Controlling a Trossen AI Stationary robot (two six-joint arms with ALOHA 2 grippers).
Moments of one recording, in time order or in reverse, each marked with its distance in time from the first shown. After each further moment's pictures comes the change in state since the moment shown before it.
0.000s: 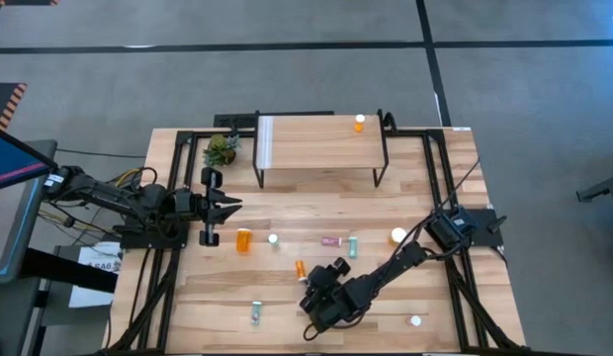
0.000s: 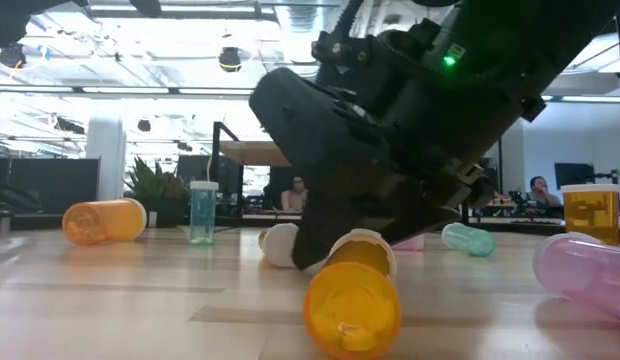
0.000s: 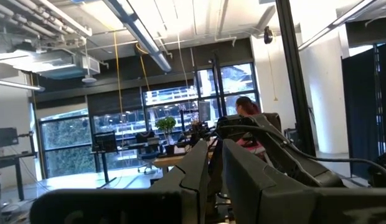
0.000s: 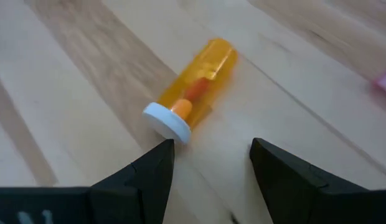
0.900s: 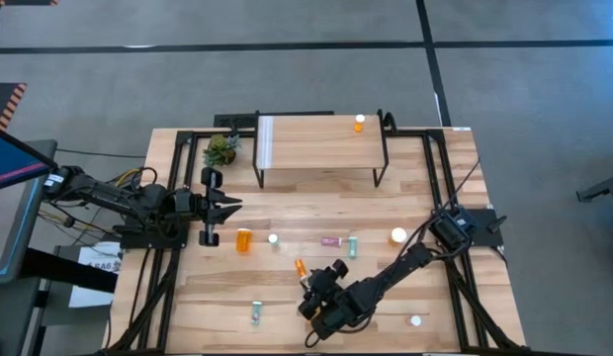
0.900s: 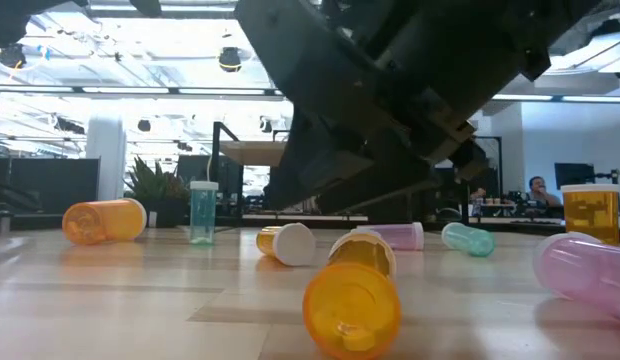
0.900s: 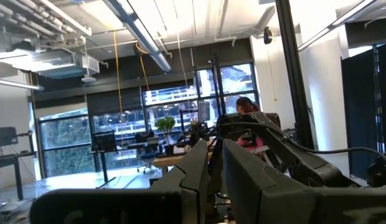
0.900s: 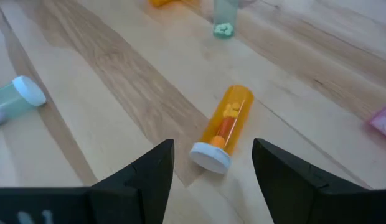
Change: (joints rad) left arm 0.000 0.000 0.000 0.000 0.000 -0.004; right arm 0.026 -0.028 0.000 0.126 0.132 -0.084
